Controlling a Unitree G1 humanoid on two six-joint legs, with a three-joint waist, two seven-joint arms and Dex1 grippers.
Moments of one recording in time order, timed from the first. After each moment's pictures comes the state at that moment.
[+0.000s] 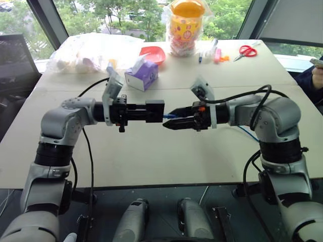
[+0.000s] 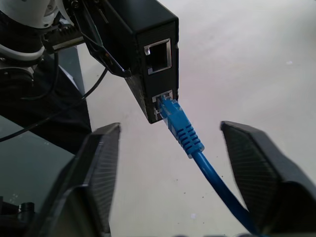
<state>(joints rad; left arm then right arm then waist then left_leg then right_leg) -0.72 0.60 -0.03 0.05 -0.64 0.76 -1.26 -0.84 -0.53 0.07 -0.17 0.63 1.30 0.94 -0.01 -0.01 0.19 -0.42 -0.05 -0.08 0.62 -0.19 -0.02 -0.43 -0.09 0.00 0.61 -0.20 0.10</state>
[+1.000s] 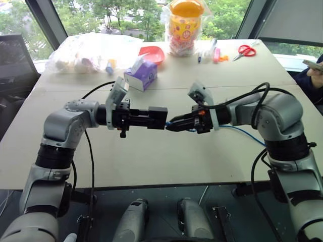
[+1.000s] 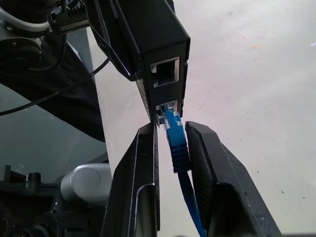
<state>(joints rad) -0.70 0.60 -0.06 0.01 -0.62 0.75 -1.29 -0.87 -0.63 0.18 -0.17 0.69 1.27 0.97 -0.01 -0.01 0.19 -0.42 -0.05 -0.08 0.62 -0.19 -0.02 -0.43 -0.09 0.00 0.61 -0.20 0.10</state>
